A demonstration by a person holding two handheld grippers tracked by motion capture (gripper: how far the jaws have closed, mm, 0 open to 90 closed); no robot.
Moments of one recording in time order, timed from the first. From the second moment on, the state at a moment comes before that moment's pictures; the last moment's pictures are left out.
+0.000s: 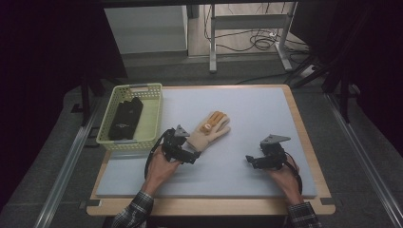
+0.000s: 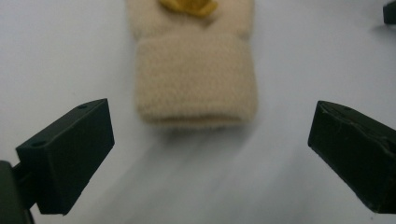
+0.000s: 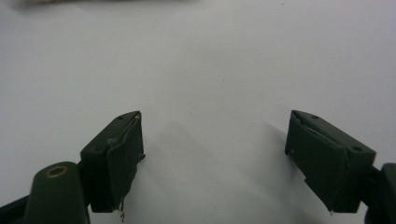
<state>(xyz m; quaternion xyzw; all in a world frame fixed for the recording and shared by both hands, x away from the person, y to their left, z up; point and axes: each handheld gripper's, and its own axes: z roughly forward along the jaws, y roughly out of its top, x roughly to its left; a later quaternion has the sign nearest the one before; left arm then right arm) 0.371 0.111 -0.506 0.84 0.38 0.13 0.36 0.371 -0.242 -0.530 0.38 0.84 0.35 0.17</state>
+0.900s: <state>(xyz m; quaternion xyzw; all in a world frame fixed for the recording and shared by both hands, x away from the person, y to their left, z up) 0.435 0.081 -0.507 0.86 0.36 0.10 0.34 0.368 -0.241 -0.532 0.37 0.84 0.35 0.18</state>
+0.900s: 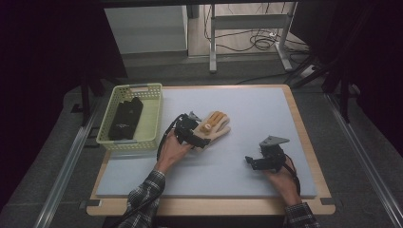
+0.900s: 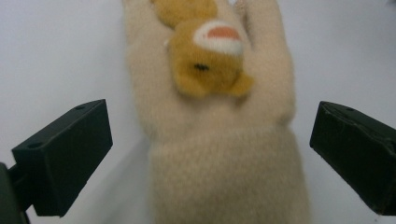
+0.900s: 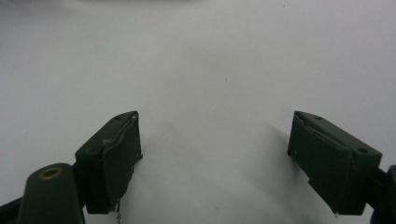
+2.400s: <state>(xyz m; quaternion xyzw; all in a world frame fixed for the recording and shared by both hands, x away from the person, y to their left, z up) 0.460 0.057 -0.504 0.86 0.41 0.11 0.27 0.368 -0.241 -0.533 0.37 0.84 0.35 0.19</state>
